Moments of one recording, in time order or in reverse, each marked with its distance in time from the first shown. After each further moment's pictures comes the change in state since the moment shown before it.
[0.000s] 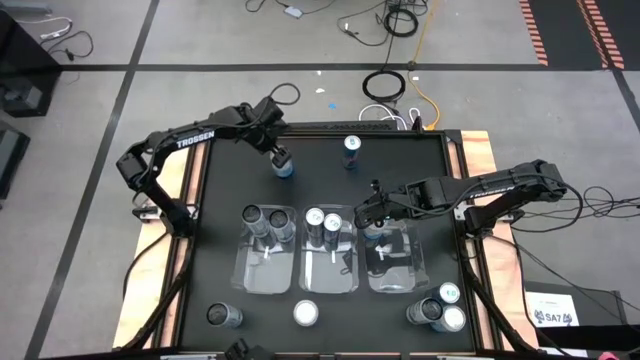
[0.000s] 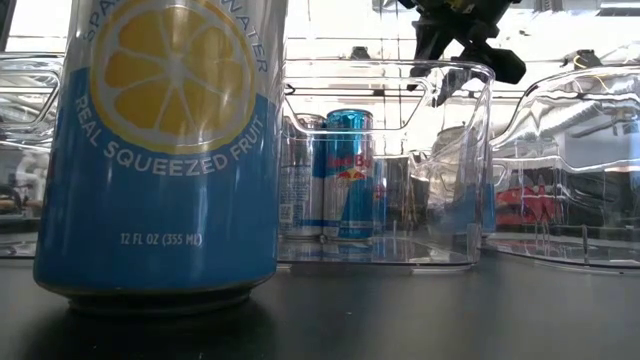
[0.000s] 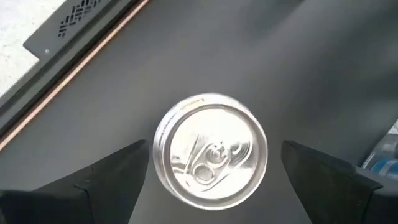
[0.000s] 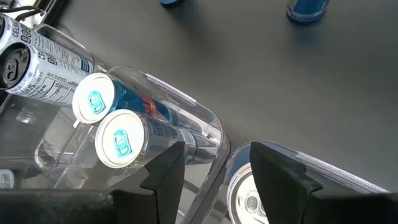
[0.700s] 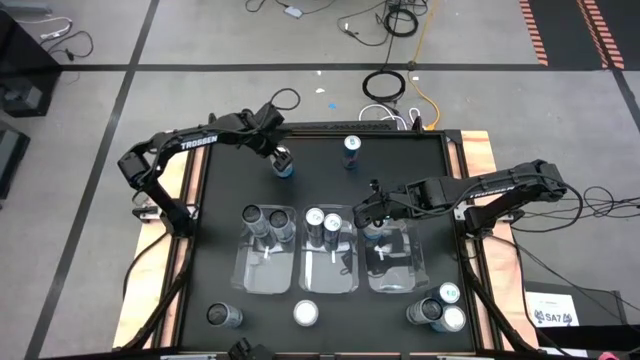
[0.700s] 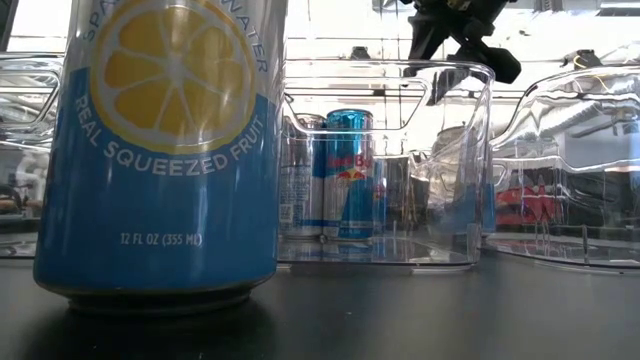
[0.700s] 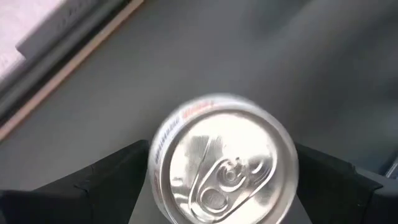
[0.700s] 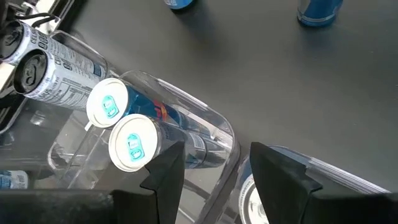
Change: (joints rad) left arm 0.000 0.013 -0.097 0.135 0.001 0.000; right arm 0.000 0.000 0.000 0.038 0.000 -0.008
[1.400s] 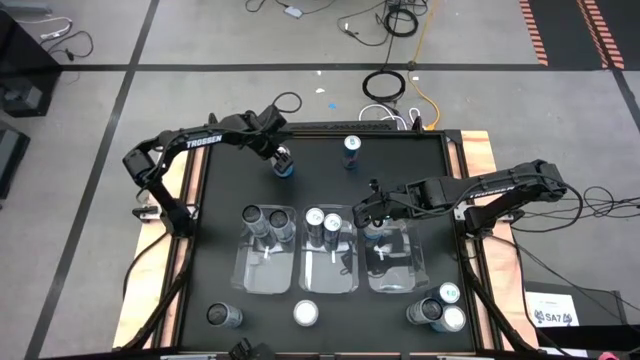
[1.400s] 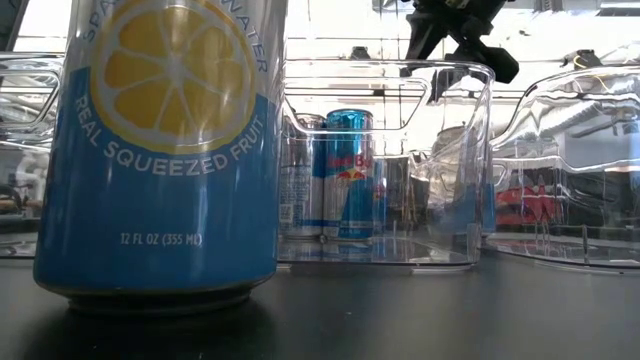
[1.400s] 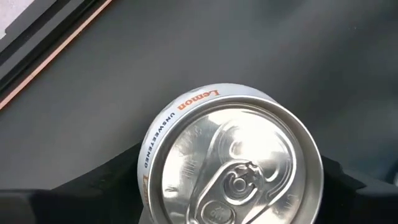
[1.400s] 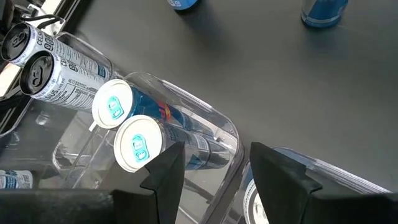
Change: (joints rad) left arm 0.000 0.045 0.001 -0.008 0.007 -0.011; right arm 0.002 0.000 0.000 0.015 -0.002 -0.004
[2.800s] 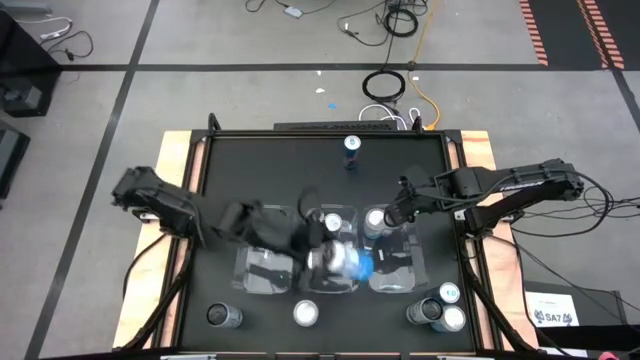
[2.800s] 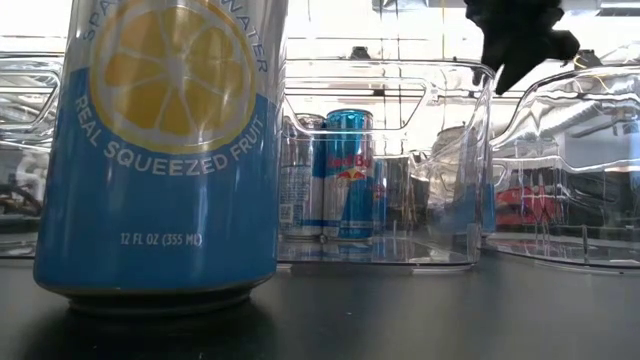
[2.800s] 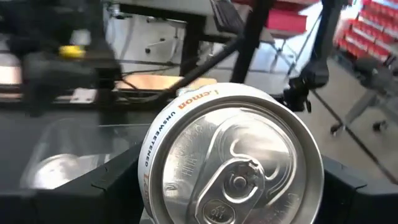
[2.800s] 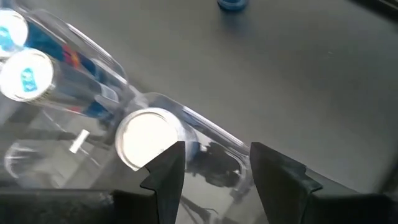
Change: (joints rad) left arm -1.023 -0.071 0.348 0.431 -0.213 -0.115; right arm 0.006 -0.191 0.000 -0.440 -0.003 -0.104
